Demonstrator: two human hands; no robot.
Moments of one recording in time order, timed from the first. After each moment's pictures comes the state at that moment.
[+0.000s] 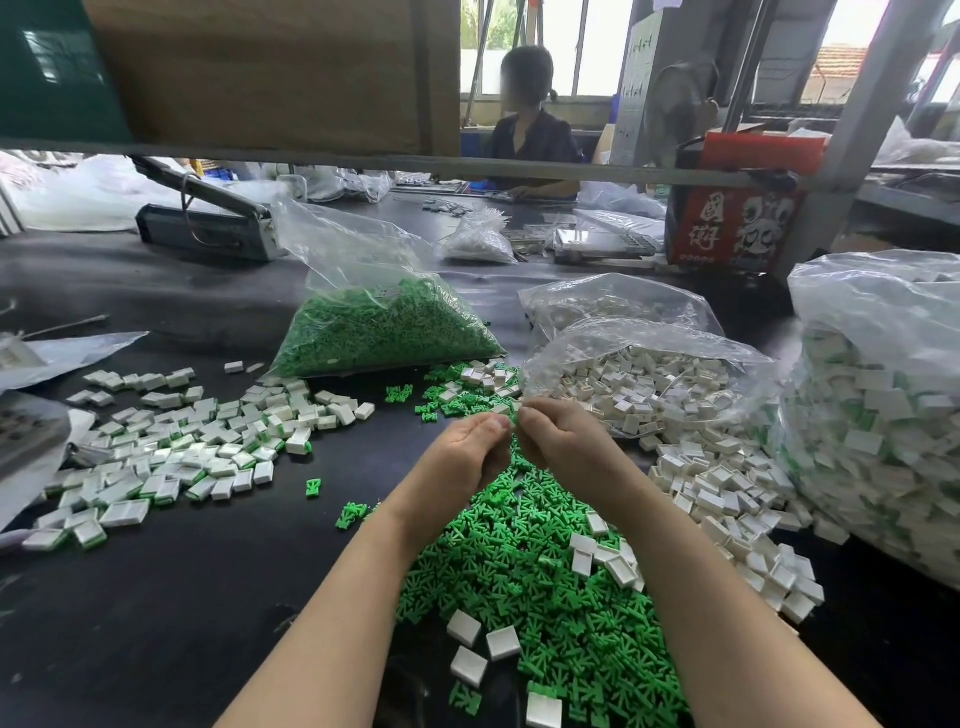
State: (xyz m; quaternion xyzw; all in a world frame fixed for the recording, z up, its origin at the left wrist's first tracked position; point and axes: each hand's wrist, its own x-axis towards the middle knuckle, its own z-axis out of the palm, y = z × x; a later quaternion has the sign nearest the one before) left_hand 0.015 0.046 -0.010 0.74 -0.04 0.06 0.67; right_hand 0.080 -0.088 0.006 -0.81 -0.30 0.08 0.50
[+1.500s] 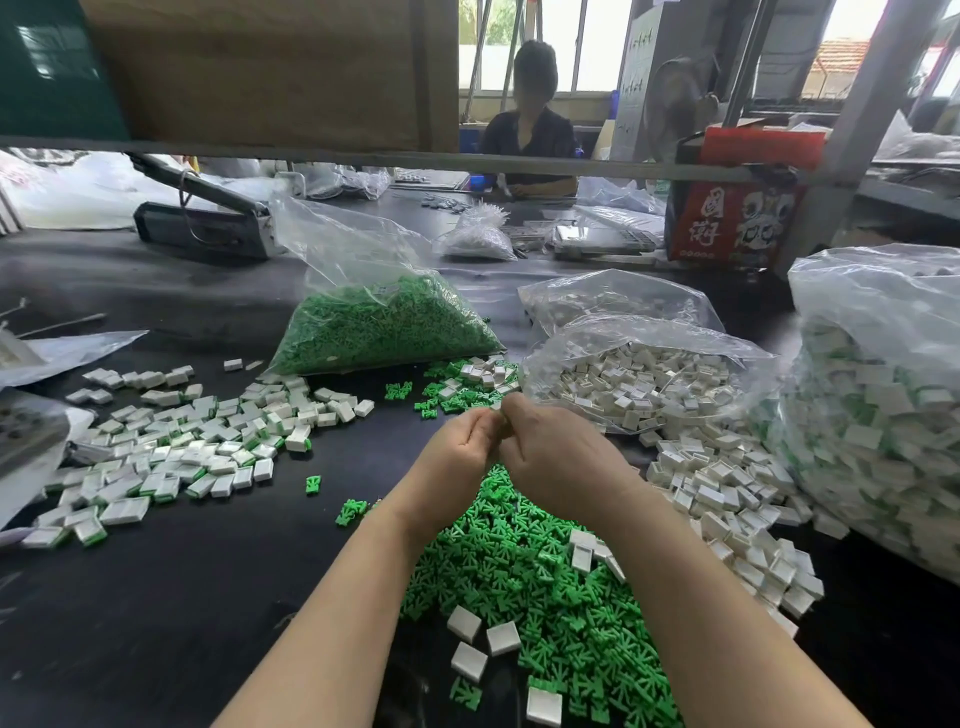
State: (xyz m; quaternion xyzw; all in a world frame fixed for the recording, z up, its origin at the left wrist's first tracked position) left_hand 0.013 0.042 -0.008 0.76 -0.05 0.08 0.65; right_hand 0.063 -0.081 0.017 -0.90 -0.38 -0.03 0.21
